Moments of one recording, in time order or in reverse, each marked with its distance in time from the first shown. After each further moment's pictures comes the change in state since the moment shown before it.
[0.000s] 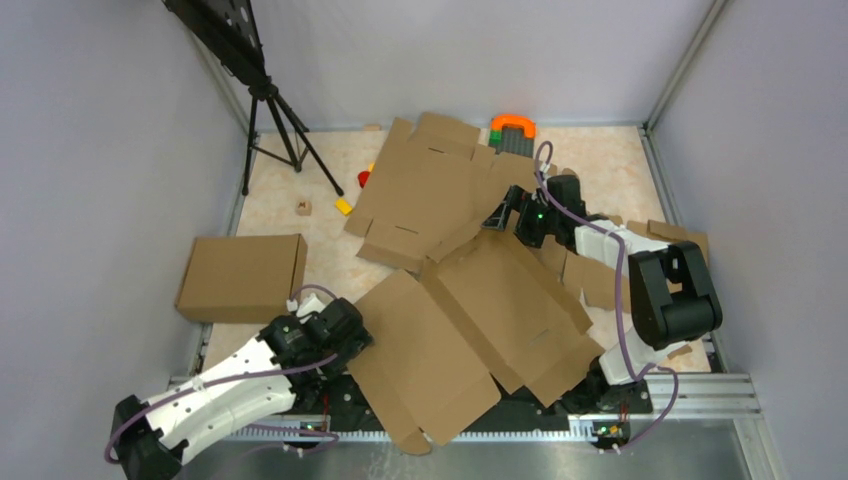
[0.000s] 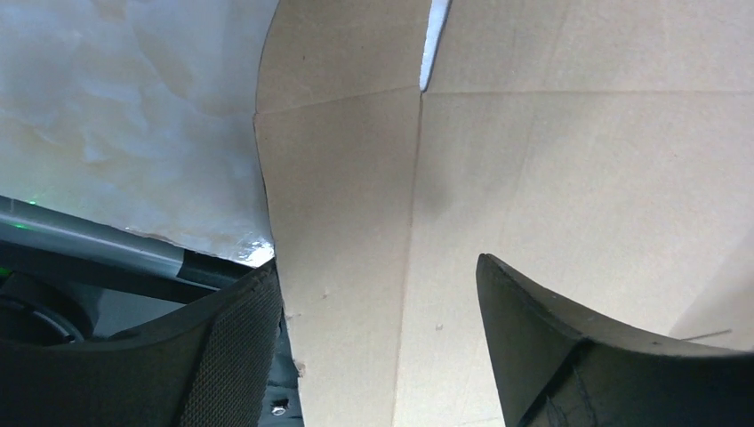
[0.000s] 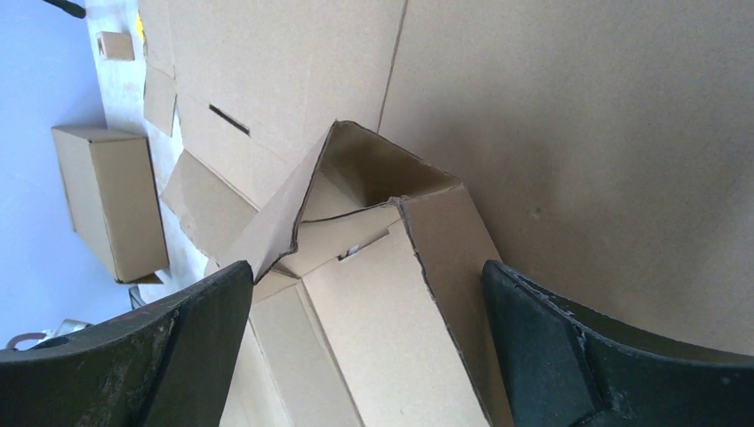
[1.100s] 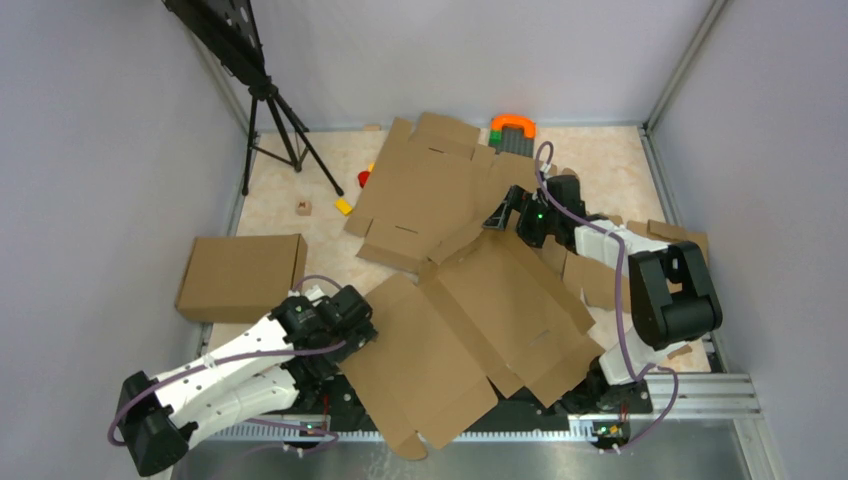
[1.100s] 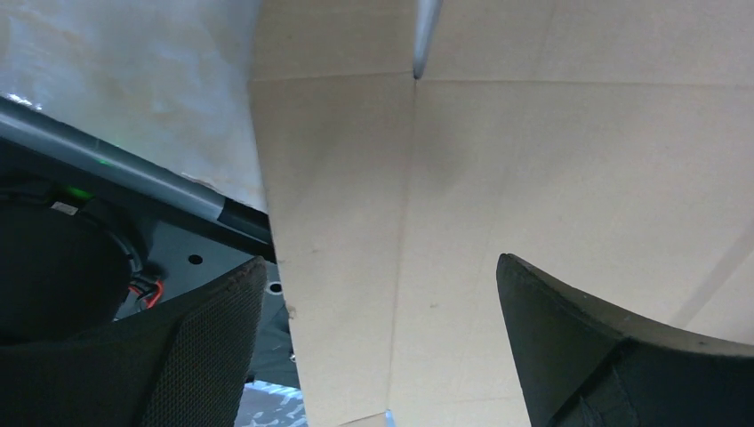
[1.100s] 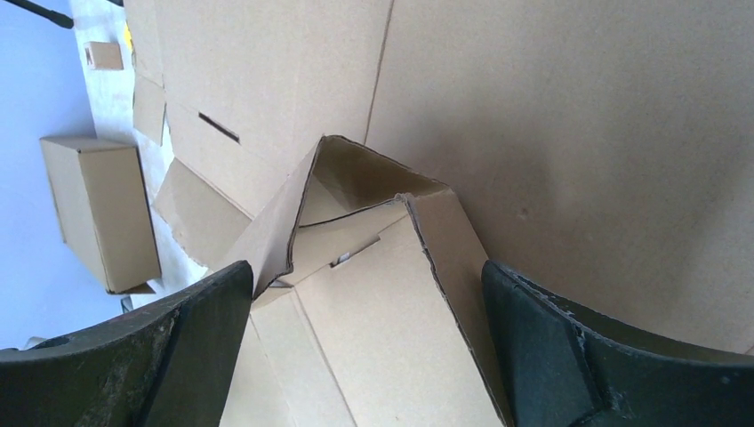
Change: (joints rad) left arm 0.000 0.159 0.170 -0.108 0.005 0.019; right arm 0.001 -0.001 0.000 -0.005 0.032 0.000
